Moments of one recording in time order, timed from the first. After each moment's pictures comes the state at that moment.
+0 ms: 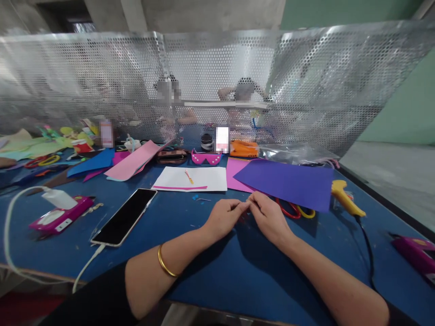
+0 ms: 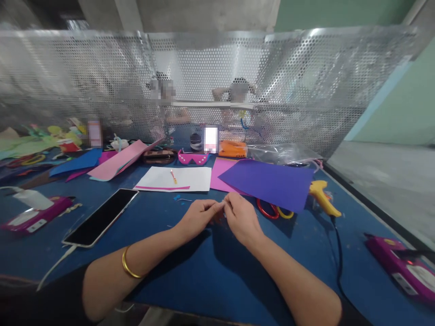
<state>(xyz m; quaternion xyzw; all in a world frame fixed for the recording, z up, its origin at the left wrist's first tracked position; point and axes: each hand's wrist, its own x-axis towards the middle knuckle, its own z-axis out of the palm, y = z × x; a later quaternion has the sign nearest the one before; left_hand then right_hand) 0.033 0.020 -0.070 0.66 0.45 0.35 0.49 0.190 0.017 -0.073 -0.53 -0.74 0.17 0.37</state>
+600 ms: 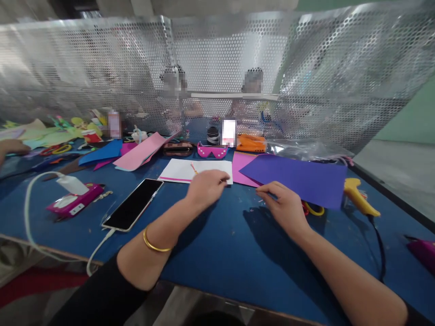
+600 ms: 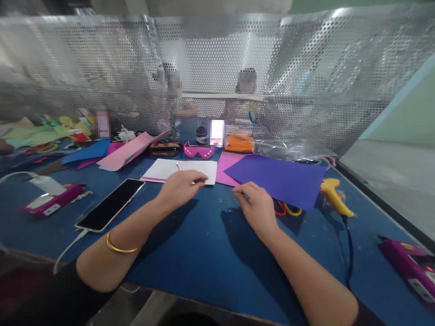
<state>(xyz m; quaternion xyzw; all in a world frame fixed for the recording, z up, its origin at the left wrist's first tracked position) -0.019 0.043 -0.025 0.78 0.58 0.22 0.13 0.210 0.027 -0.073 -0.49 -0.75 0.11 0.43</state>
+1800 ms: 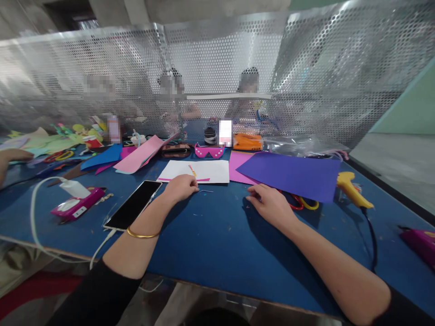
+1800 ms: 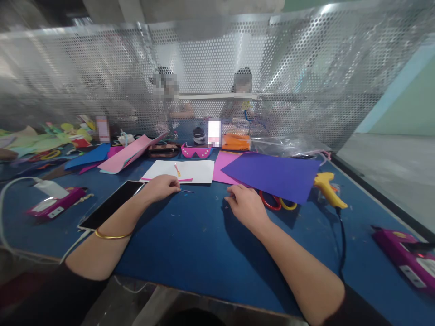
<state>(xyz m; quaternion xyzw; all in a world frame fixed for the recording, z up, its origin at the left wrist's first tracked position) -0.084 0.065 -0.045 0.74 0.66 0.07 0.09 0.206 0.033 -0.081 -0.54 -0.80 0.08 0.26</state>
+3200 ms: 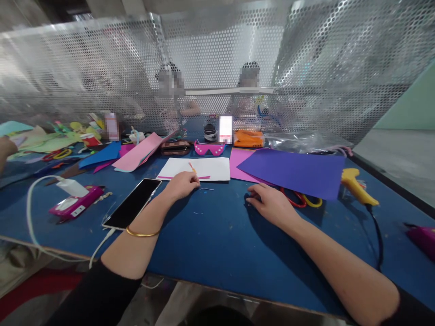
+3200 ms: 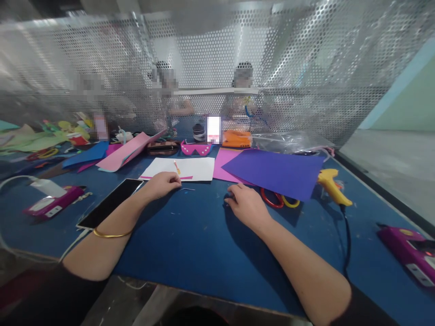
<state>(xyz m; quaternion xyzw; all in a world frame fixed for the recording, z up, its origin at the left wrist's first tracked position) -0.084 0.070 -0.052 0.74 0.65 0.10 0.13 0.206 0.033 -0.085 -0.53 -0.81 0.10 0.22</state>
